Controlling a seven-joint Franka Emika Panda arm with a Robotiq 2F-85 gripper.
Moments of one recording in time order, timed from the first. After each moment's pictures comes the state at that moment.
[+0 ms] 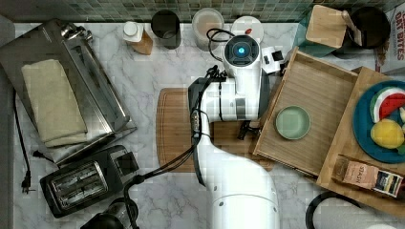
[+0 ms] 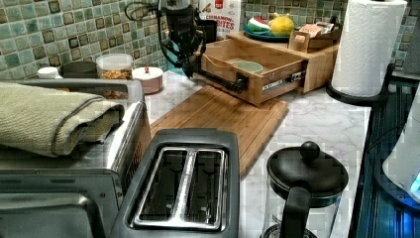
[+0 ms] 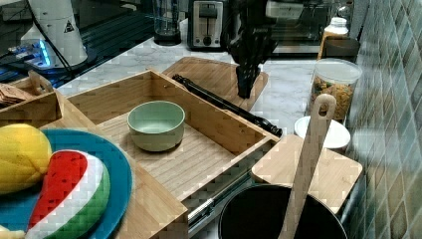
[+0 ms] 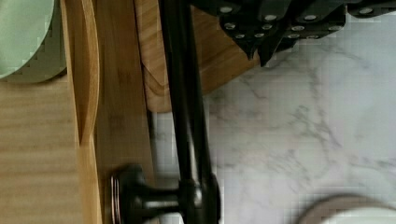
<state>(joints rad) -0.05 0.47 -0.05 -1.80 -0.18 0.66 -0.25</state>
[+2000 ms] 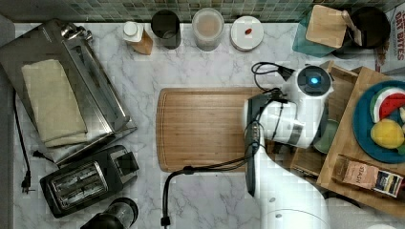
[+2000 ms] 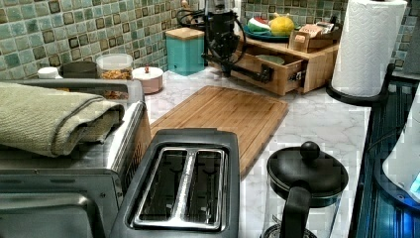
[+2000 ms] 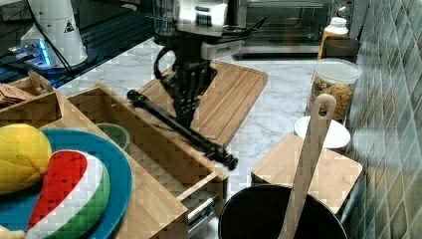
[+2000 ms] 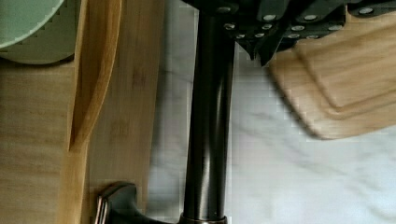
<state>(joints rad) -0.28 0.41 -0.08 -1.95 -0.12 0.74 -0.72</state>
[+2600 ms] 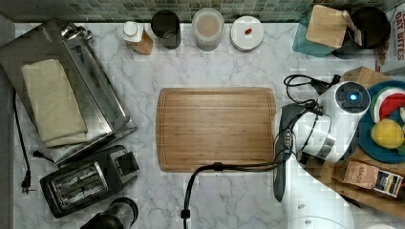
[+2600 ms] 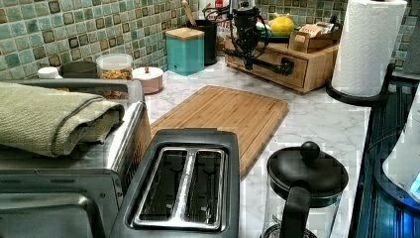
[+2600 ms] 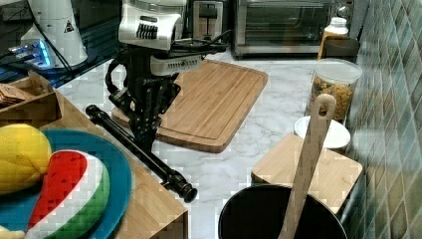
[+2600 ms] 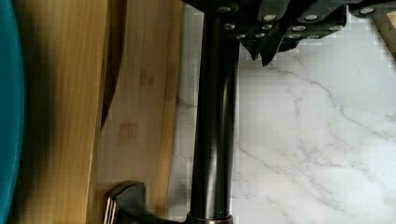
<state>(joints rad) -0.36 0.42 -0.14 -1.95 -0.16 0.78 -0.82</state>
